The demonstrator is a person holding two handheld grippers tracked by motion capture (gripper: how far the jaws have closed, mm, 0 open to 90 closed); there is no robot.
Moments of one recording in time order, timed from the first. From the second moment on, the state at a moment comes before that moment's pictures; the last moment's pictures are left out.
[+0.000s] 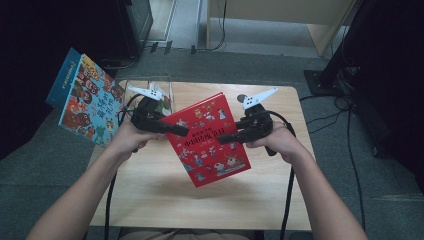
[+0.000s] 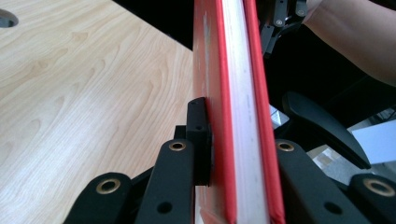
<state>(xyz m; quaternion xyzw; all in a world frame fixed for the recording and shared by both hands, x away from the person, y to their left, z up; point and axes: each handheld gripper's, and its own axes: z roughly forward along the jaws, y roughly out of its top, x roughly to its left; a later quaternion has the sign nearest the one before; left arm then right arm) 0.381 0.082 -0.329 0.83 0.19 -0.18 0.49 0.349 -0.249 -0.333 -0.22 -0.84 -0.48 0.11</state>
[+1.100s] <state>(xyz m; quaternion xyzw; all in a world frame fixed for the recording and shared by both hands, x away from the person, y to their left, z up) 0.387 0.101 -0.310 0.84 0.27 -0.09 0.46 0.353 -0.285 -0.389 -0.39 -0.82 -0.42 -0.03</state>
